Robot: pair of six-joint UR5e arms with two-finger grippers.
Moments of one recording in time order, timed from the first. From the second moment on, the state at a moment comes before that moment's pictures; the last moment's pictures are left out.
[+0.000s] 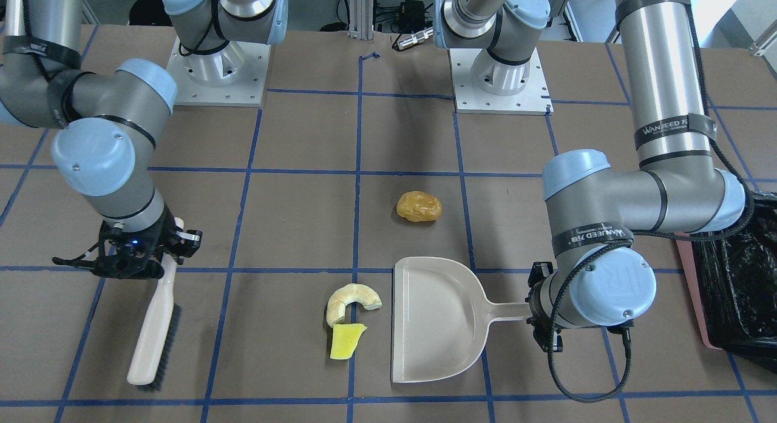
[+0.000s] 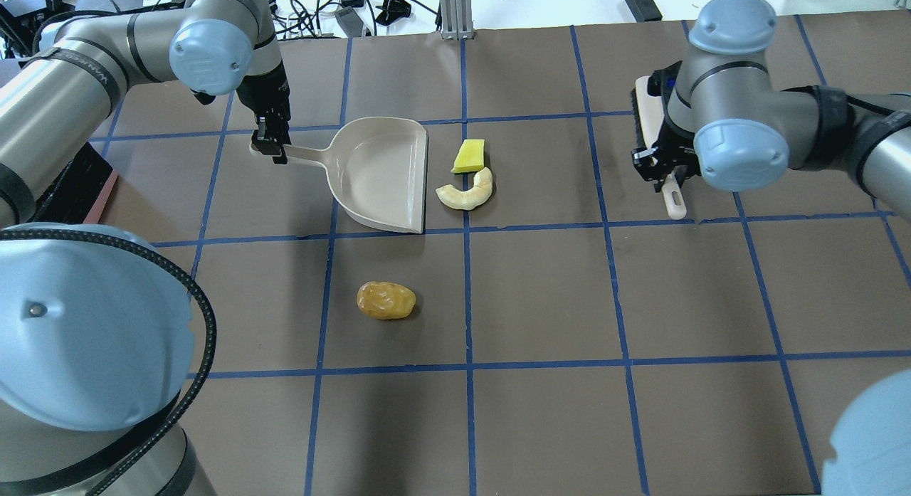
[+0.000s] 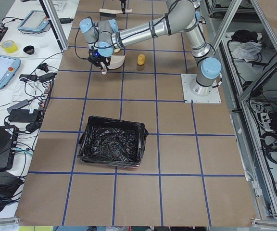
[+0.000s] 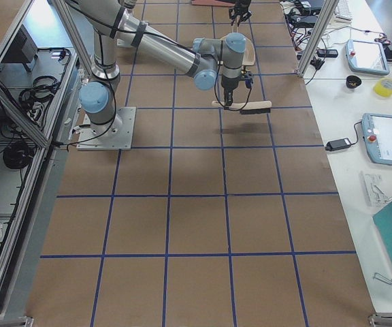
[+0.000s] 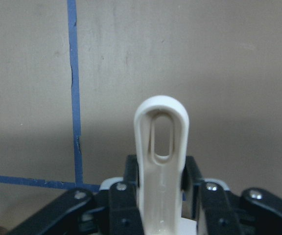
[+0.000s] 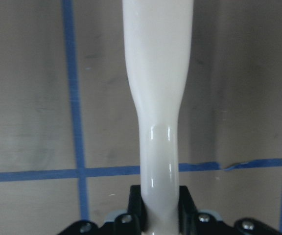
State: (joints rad) left arm -1.53 -2.18 -1.30 -1.41 1.71 -1.54; right arm 1.52 -1.27 1.80 -2.12 -1.65 -0.04
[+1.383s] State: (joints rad) left arm -1.60 -2.17 -1.31 -1.37 1.74 -1.61; right arm 1.87 -1.18 1.73 -2.01 -1.54 0.38
